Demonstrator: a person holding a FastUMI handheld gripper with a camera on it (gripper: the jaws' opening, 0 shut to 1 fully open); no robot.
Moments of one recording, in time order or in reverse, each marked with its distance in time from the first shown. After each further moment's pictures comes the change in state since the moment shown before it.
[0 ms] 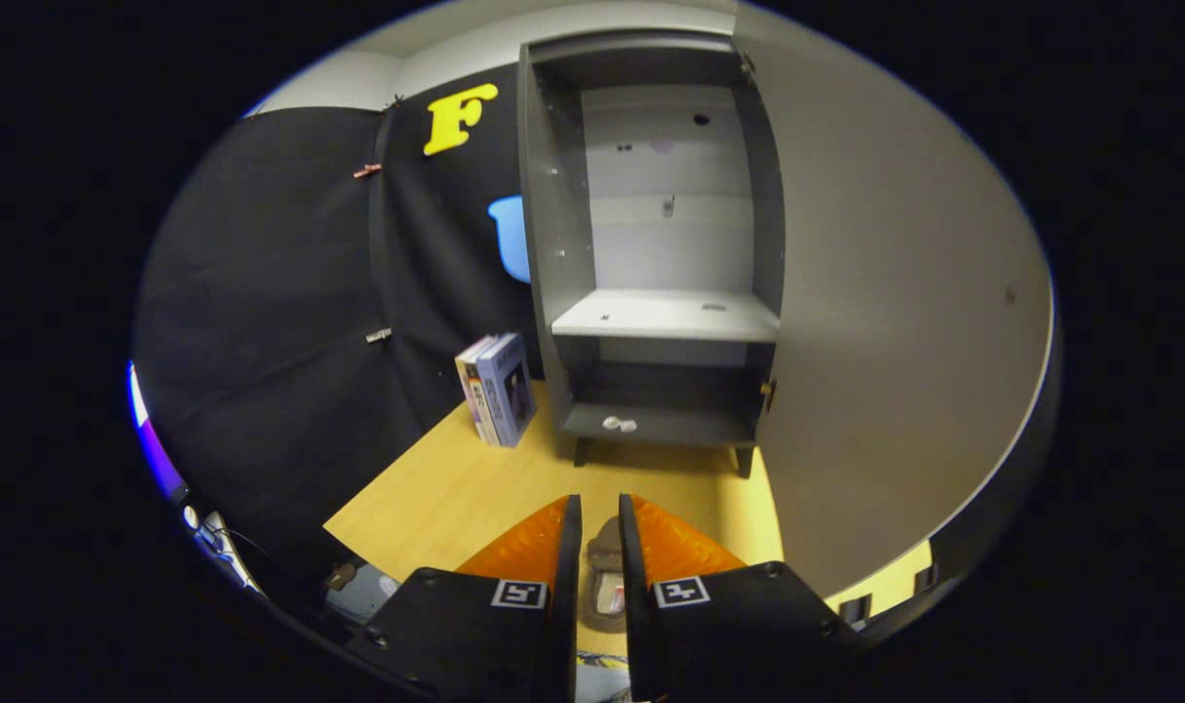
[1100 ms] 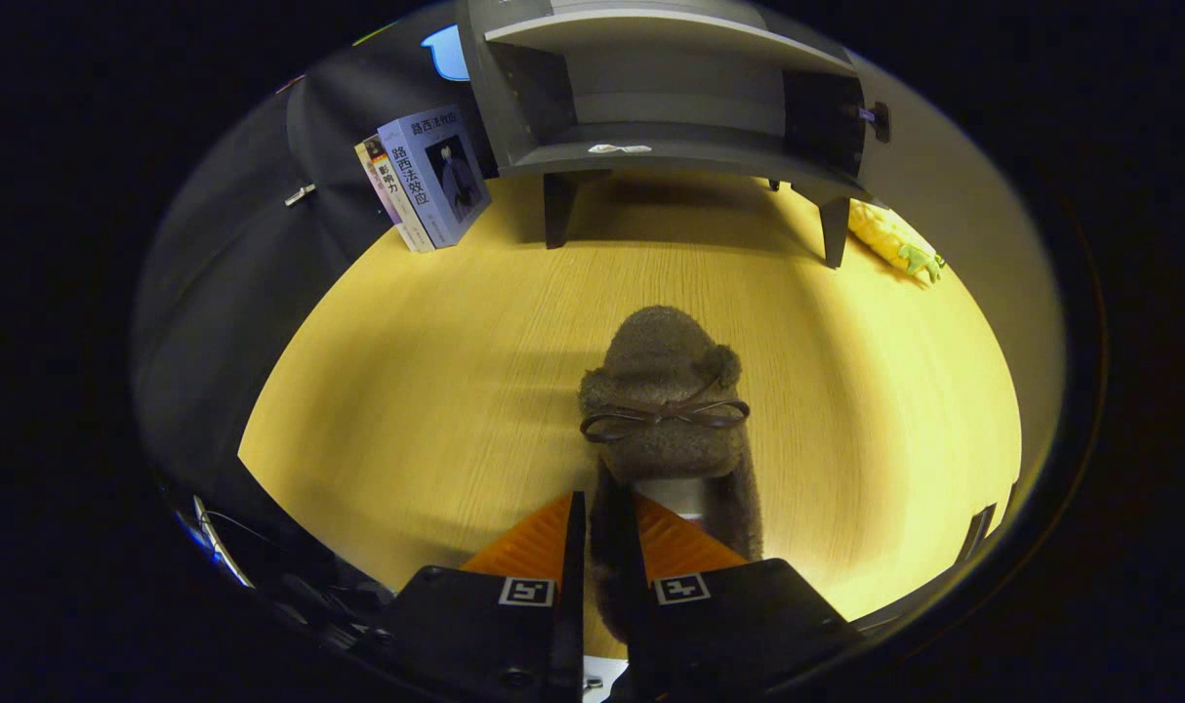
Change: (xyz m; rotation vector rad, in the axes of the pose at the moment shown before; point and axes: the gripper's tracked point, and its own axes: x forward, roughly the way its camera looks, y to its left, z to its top) arm 0.163 -0.009 -0.225 0.066 0.479 -0.074
